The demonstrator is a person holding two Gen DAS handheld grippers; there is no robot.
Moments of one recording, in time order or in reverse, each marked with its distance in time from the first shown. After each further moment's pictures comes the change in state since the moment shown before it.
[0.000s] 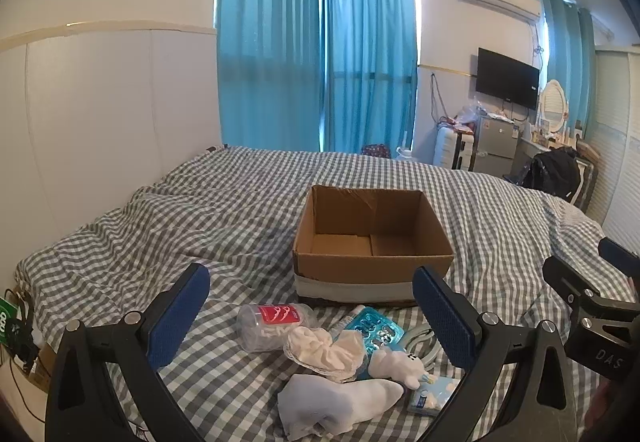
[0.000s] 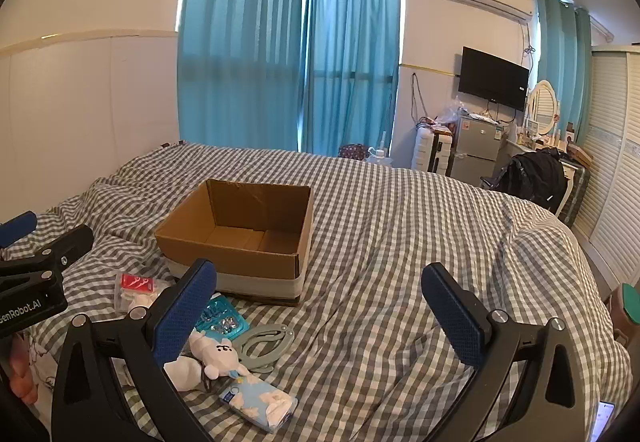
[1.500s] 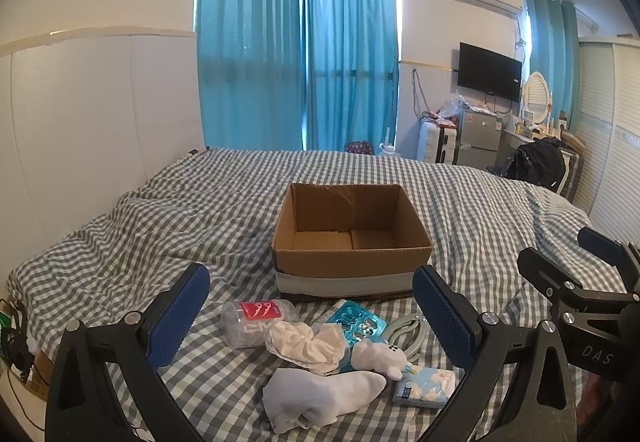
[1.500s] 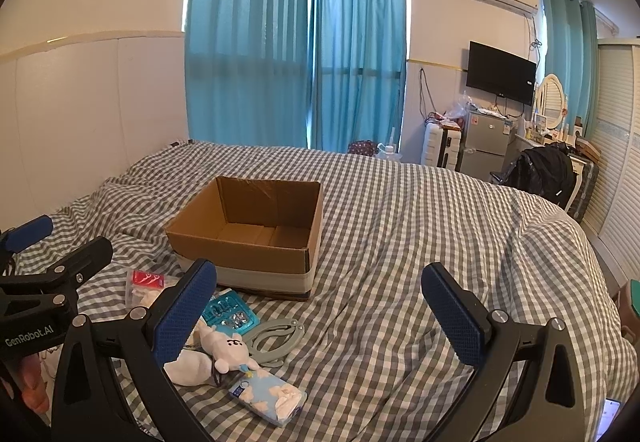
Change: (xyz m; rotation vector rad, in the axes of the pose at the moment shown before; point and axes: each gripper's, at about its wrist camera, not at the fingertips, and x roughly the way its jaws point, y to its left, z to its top) left arm -0.011 -0.012 -0.002 0.035 0.001 -0.056; right arm -0.001 -0.002 -0.009 0.011 0.007 0.038
